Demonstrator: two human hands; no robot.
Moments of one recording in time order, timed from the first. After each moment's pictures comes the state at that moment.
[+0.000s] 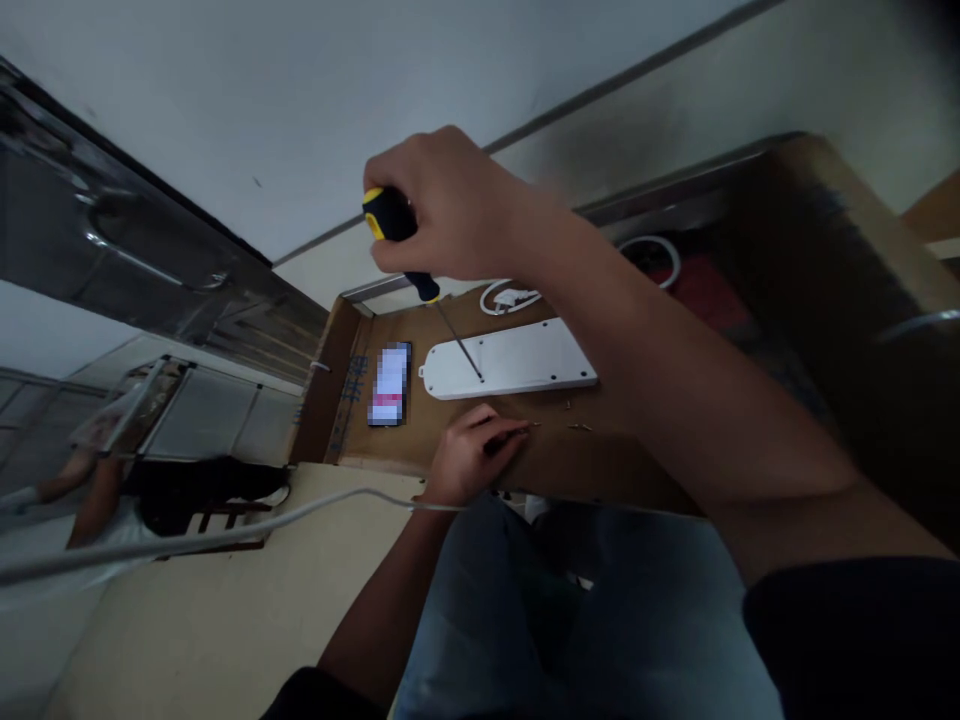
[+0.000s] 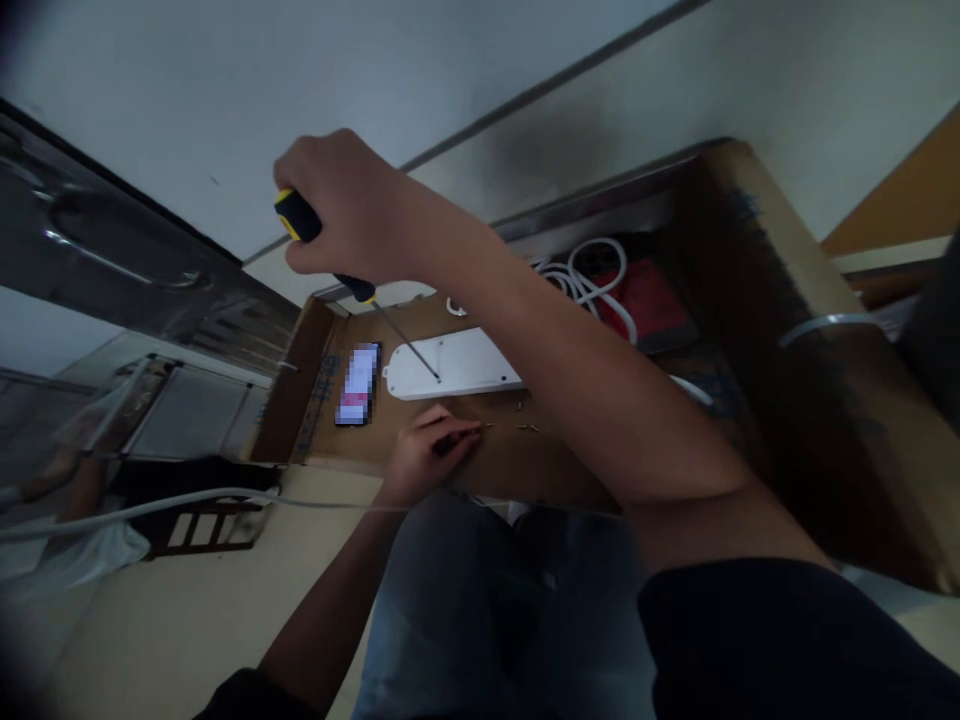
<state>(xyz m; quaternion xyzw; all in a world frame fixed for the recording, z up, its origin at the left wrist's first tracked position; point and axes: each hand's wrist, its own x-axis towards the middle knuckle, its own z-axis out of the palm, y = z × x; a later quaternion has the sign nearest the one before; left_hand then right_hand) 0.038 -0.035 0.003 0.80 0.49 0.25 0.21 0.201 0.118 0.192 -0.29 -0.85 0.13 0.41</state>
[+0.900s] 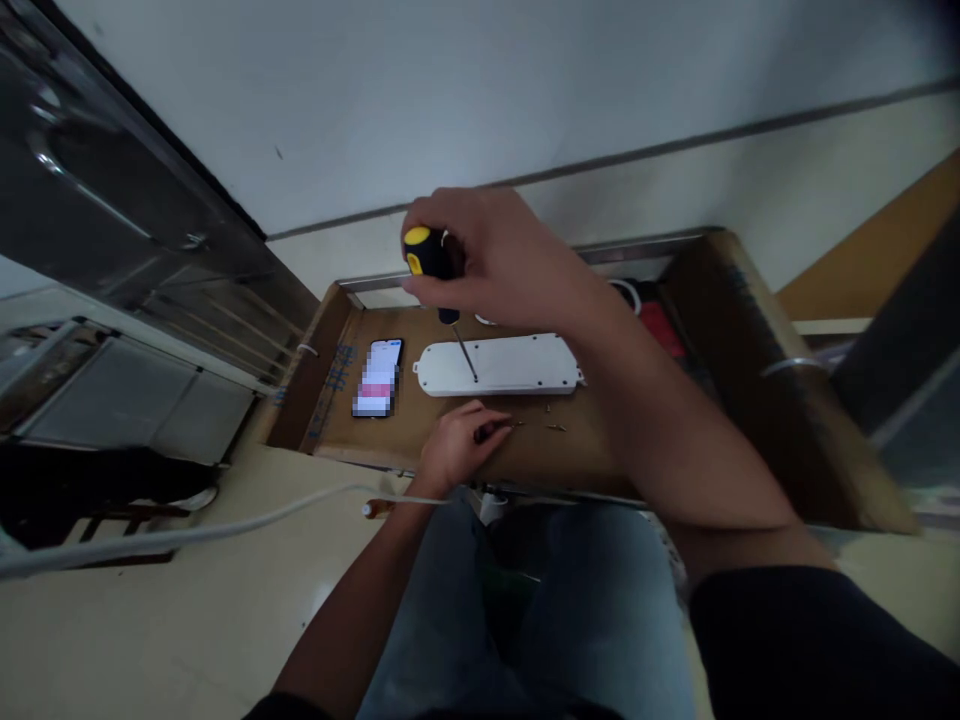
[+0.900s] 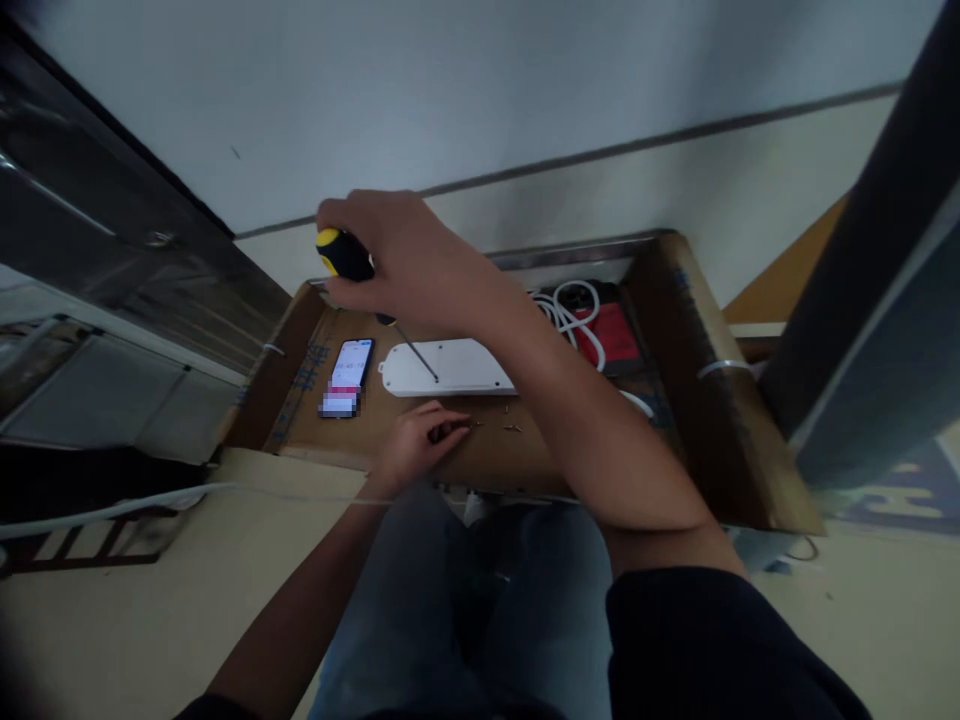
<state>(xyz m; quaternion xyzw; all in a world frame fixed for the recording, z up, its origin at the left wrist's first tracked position) 0.036 -0.027 0.000 0.79 0.51 0.24 0.24 0.200 0.075 0.194 -0.28 -0.86 0.17 0.40</state>
